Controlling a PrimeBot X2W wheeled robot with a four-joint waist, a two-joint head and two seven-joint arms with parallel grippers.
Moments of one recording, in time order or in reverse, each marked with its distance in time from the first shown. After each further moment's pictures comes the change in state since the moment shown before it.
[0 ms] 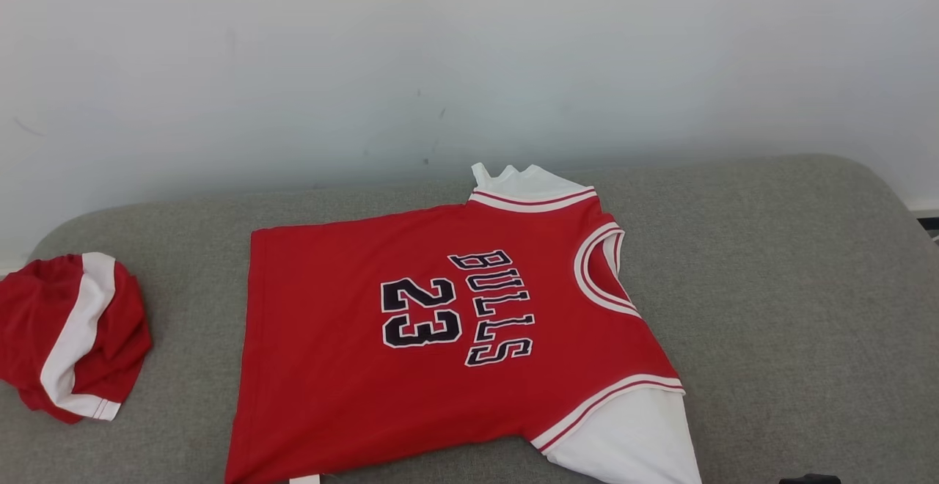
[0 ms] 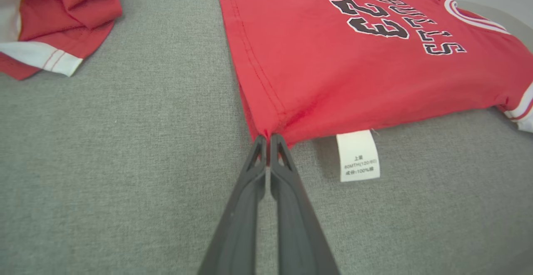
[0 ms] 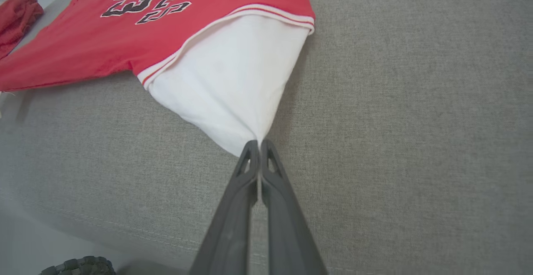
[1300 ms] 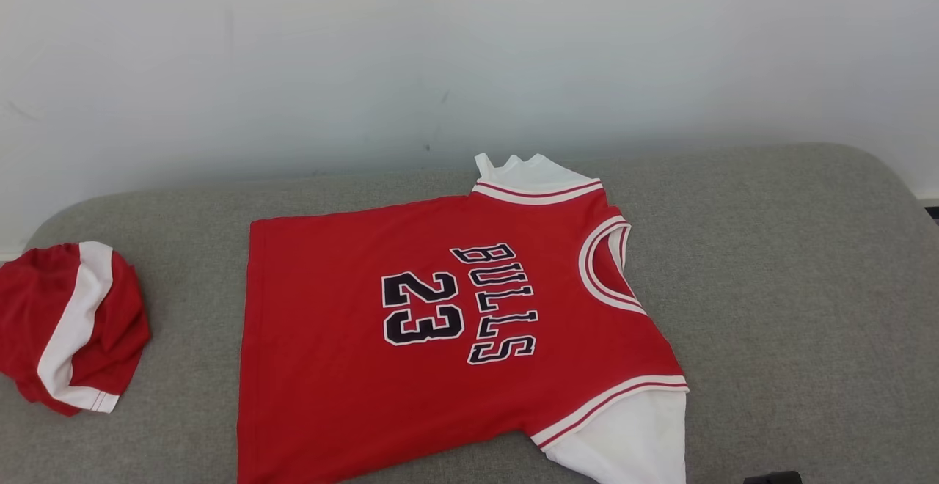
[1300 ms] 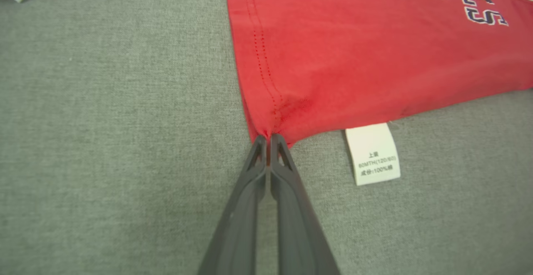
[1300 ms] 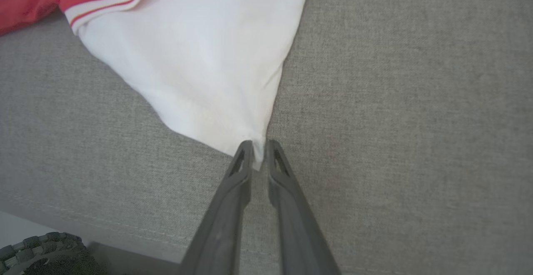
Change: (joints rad) left arm -0.065 -0.113 -0.025 0.220 -0.009 -0.046 0.005; right arm -0.102 0.052 0.068 0.204 -0.072 -0.034 0.026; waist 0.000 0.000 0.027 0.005
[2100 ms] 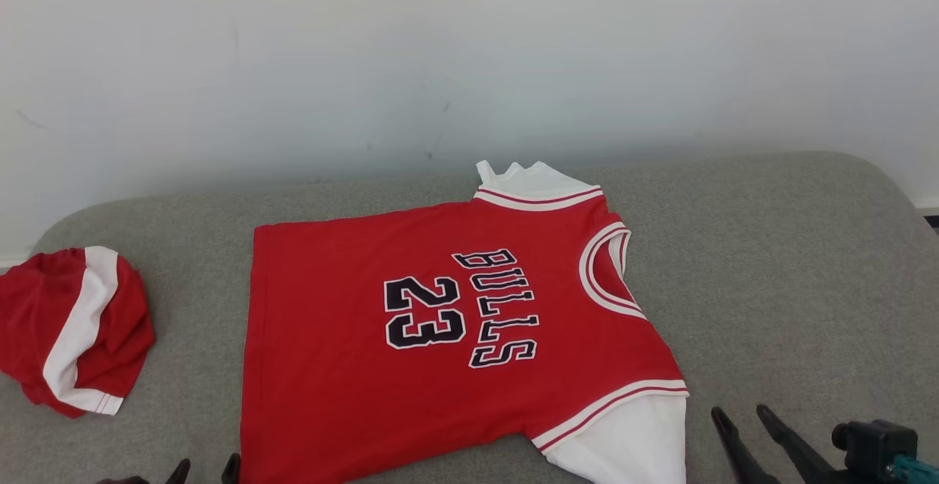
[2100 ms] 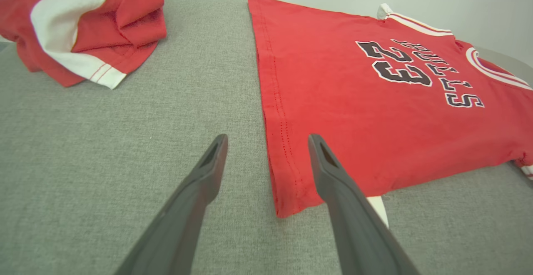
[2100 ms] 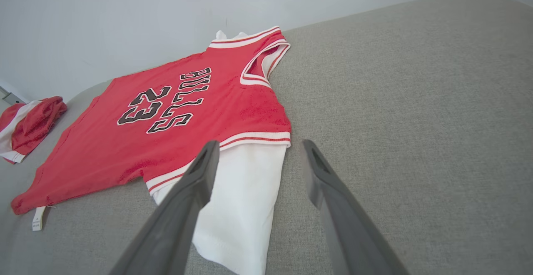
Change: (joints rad) left arm 0.065 0.062 0.119 -0.178 -0.003 0.064 -0.059; right arm 0.068 -0.049 -0.188 -0.257 0.152 0.054 -0.125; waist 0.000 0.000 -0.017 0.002
